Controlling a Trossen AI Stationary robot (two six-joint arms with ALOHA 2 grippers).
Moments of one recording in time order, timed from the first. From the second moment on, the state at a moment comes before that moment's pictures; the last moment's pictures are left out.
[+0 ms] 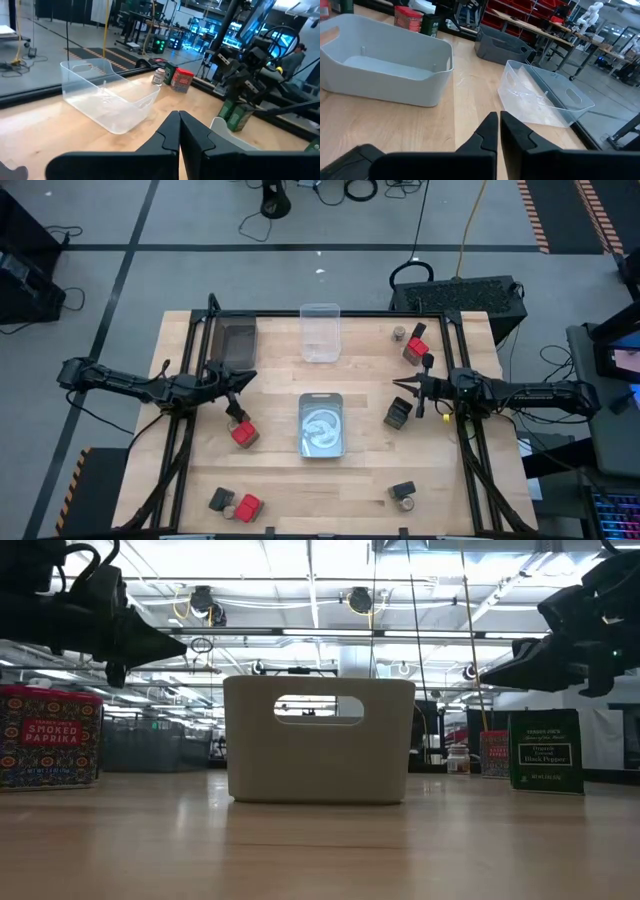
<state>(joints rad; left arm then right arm) -0.14 0.44 0.01 0.40 -0.55 -0.35 -0.10 0.32 0.01 0.13 0.13 -0.30</state>
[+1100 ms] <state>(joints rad) -0.15 0.47 0.28 0.07 -0.22 -0.18 0.02 0.47 0.18 0.42 0.00 0.18</state>
